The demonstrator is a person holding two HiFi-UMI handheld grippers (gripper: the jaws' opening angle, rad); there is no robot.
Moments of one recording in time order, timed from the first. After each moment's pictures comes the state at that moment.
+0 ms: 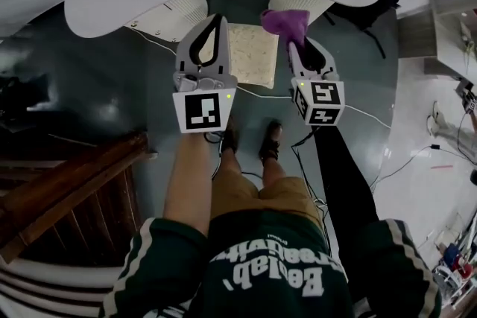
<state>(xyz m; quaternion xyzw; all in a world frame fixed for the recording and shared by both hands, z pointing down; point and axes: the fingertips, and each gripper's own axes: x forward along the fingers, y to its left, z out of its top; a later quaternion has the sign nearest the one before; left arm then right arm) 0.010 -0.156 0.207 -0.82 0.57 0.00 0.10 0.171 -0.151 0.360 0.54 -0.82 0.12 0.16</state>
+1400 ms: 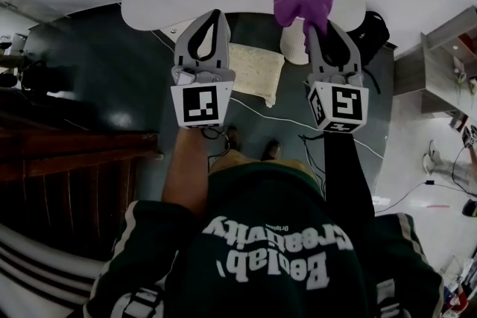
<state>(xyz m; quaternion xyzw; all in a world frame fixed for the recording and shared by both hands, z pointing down) 0.015 -0.055 0.004 -0.77 0.61 0.03 0.20 0.192 -0.086 0.065 0.53 -0.85 -0.06 0.01</state>
